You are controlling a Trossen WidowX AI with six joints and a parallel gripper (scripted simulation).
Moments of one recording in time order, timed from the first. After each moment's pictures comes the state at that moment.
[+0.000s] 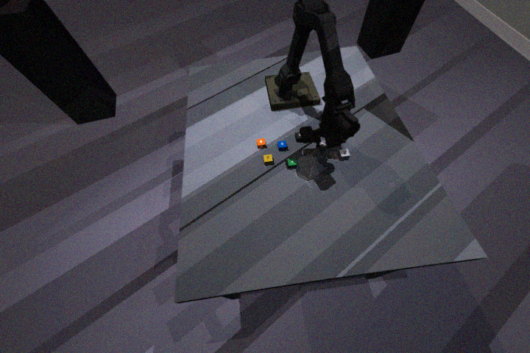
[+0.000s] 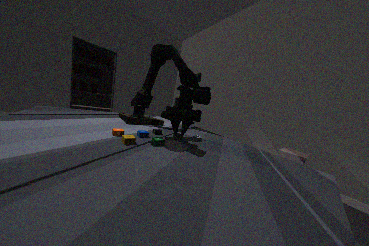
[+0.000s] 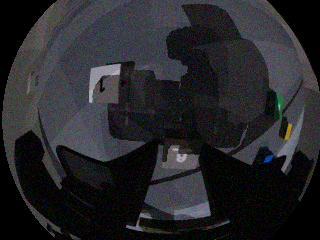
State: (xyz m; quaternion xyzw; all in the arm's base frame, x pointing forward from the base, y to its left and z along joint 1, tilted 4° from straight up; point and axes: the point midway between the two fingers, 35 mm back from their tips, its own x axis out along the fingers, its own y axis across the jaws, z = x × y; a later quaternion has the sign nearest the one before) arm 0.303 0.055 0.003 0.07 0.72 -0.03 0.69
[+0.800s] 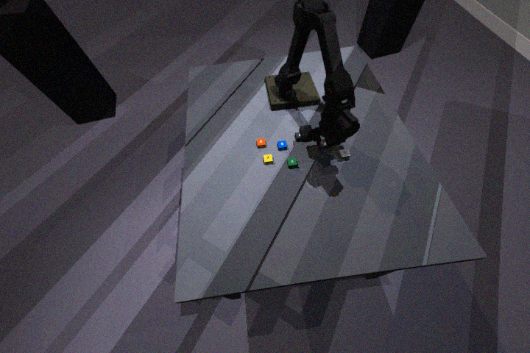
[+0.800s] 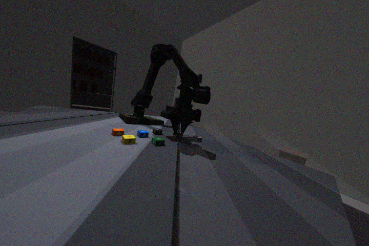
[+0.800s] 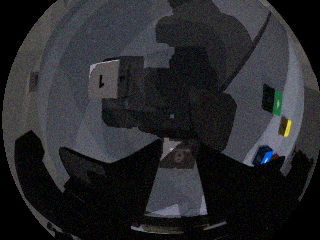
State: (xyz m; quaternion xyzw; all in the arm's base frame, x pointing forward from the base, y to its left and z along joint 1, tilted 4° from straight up) arm 0.299 0.054 0.005 0.07 0.72 -0.04 0.68
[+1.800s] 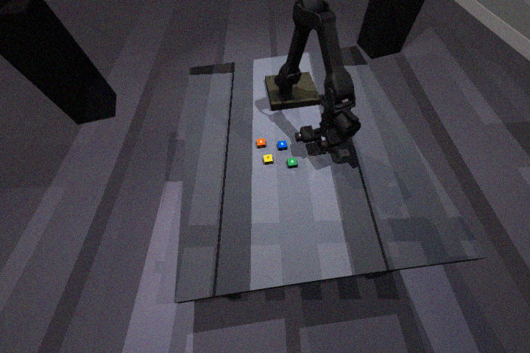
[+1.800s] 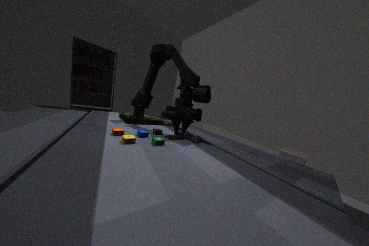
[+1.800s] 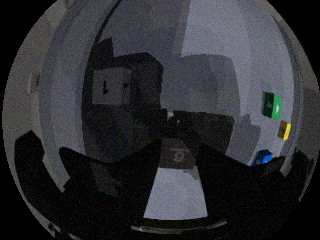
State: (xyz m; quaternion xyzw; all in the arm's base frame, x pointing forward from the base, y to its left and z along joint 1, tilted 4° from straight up) arm 0.305 0.055 0.007 0.07 0.71 -0.03 0.70
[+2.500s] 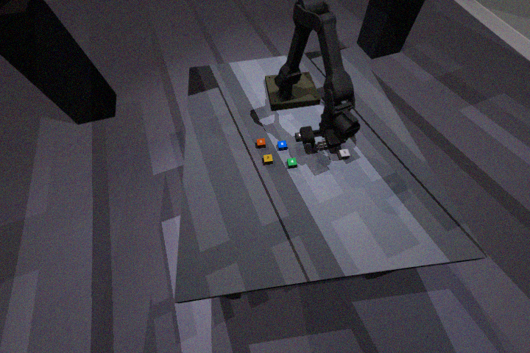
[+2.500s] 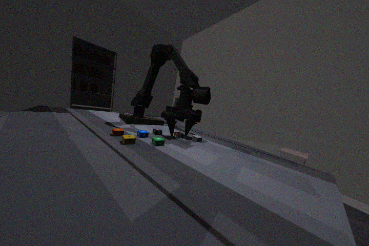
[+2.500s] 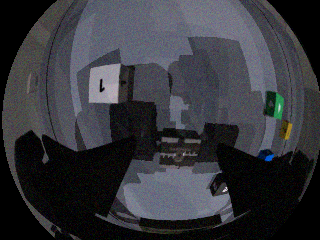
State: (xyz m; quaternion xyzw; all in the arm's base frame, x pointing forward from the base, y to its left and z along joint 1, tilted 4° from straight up) arm 0.303 0.055 0.002 0.07 0.72 -0.03 0.69
